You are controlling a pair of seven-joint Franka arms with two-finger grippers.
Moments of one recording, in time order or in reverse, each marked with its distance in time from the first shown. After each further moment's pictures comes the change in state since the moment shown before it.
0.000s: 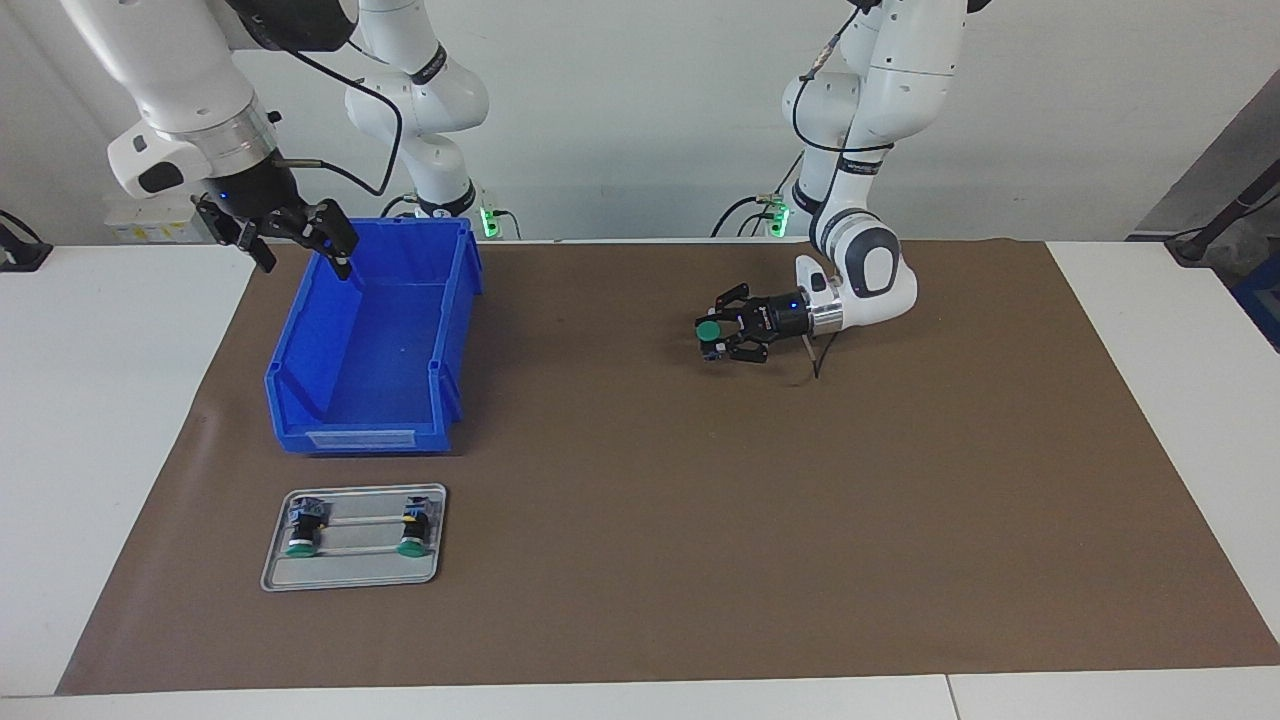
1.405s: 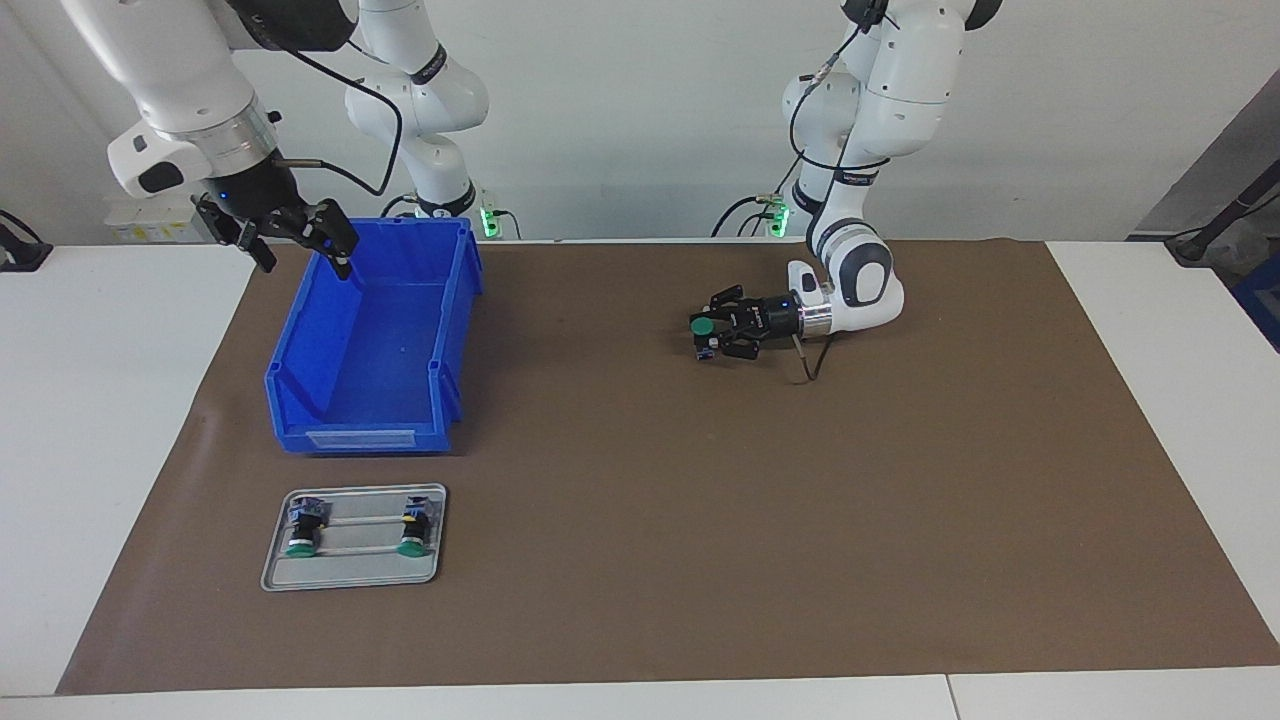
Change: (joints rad) left arm 0.002 0.067 0.004 -0.029 -0.005 -0.092 0.221; right arm 0.000 0.000 0.000 0.000 0.000 0.000 0.000
